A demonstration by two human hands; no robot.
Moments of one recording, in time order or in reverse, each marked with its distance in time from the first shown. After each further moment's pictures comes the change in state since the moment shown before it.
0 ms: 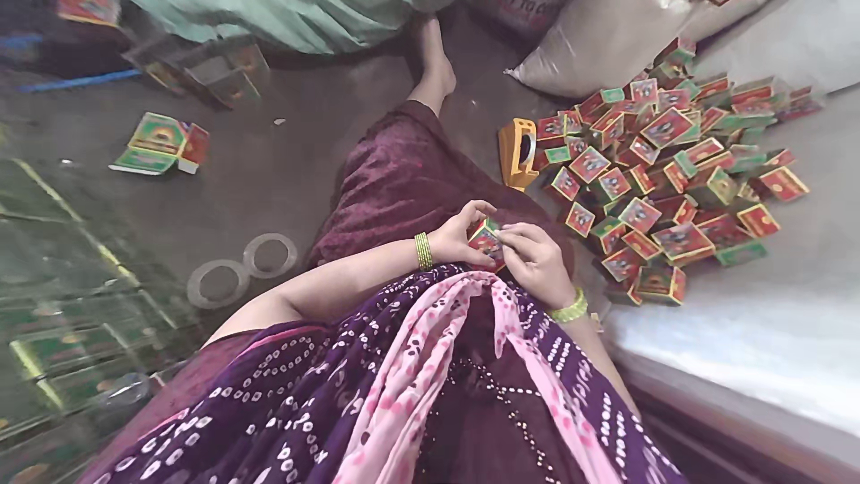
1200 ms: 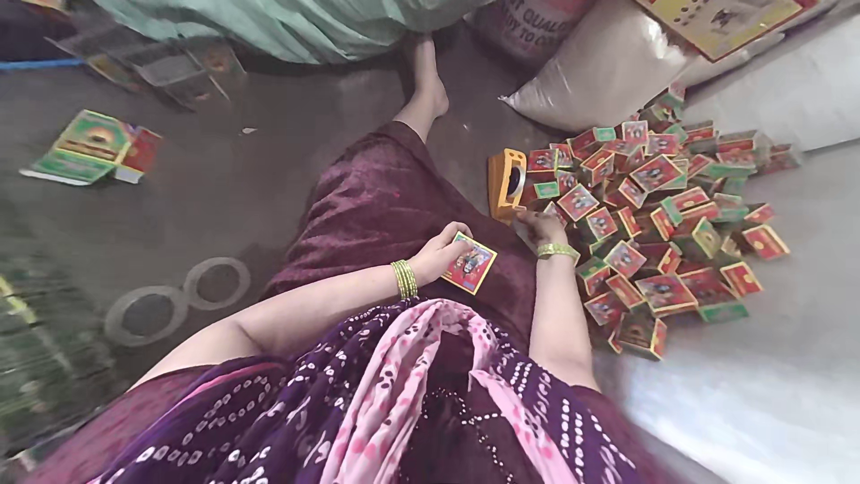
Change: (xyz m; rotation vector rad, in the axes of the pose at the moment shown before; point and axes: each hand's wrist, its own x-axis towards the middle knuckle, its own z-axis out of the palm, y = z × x) left_hand 0.048 -0.012 -0.011 -0.219 0.221 -0.250; right_hand 0.104 0.211 -0.016 0.290 0.147 1.195
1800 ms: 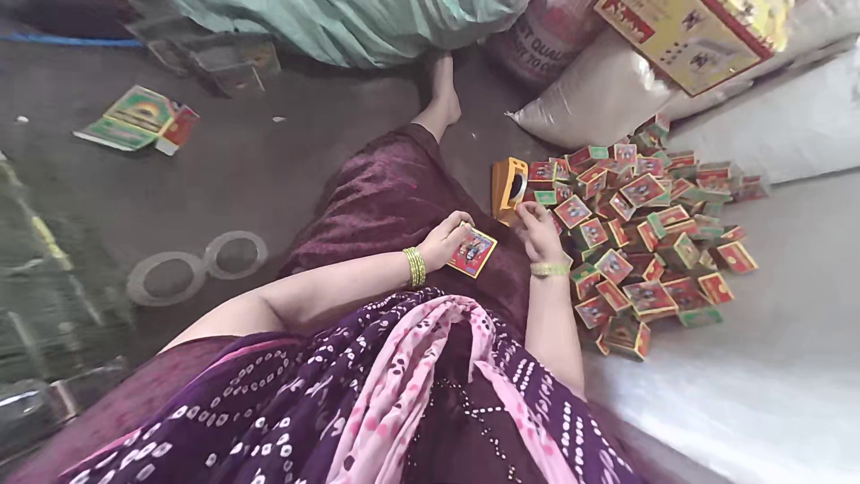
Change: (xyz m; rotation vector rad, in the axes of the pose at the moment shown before) left_hand -0.018 -0.002 -0.004 0.196 0.102 0.188; right_hand -0.088 -0.022 0.014 0.193 -0.164 -0.383
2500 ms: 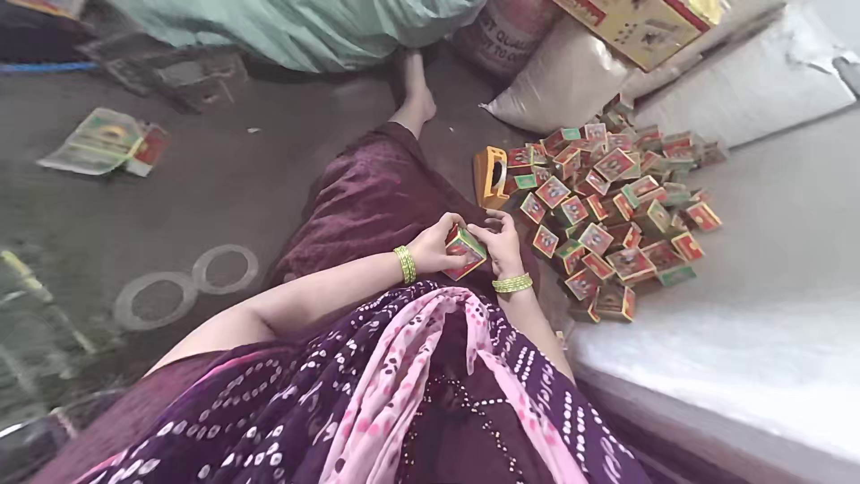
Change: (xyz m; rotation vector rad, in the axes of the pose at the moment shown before) left_hand -0.019 0.003 0.008 0.166 -0.157 0.049; right_hand -0.084 0.004 0.050 0.036 0.079 0.087
